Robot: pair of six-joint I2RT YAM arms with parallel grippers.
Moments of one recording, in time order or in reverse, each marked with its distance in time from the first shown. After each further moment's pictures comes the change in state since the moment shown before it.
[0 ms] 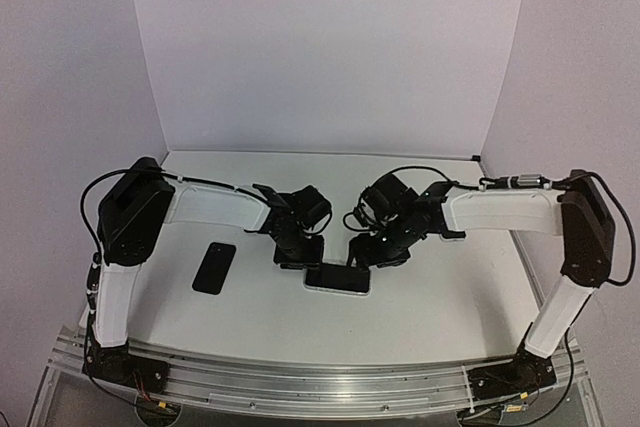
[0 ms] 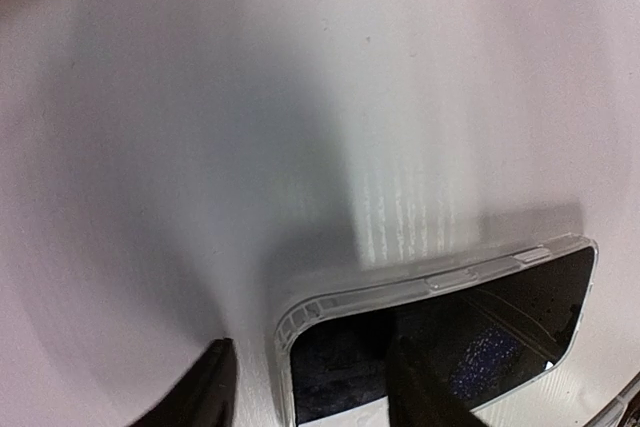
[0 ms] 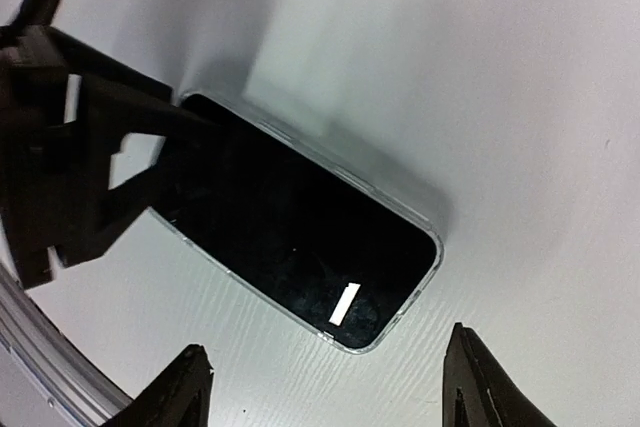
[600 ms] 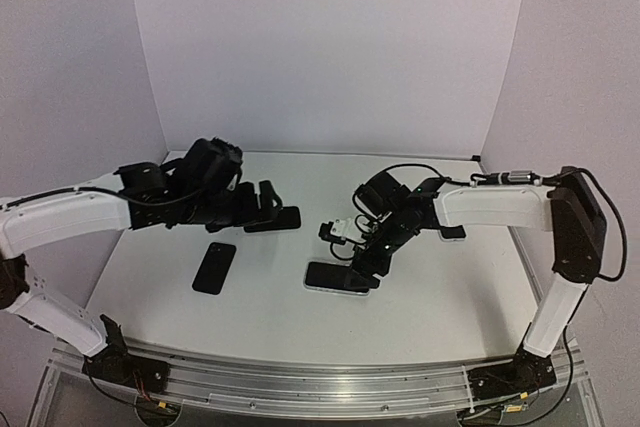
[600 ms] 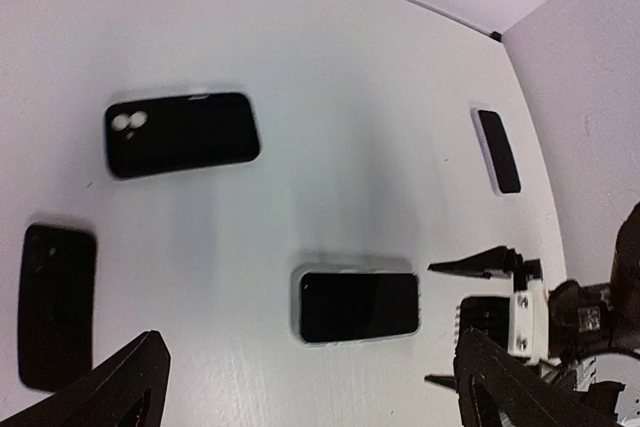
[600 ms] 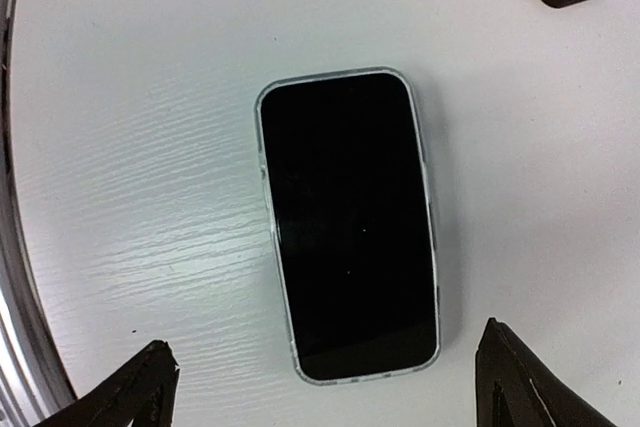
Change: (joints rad) left arm -0.009 -0.763 -0.361 0.041 -0.287 -0.058; right arm -0.005 0.041 0.060 -0.035 -0.142 -0.913
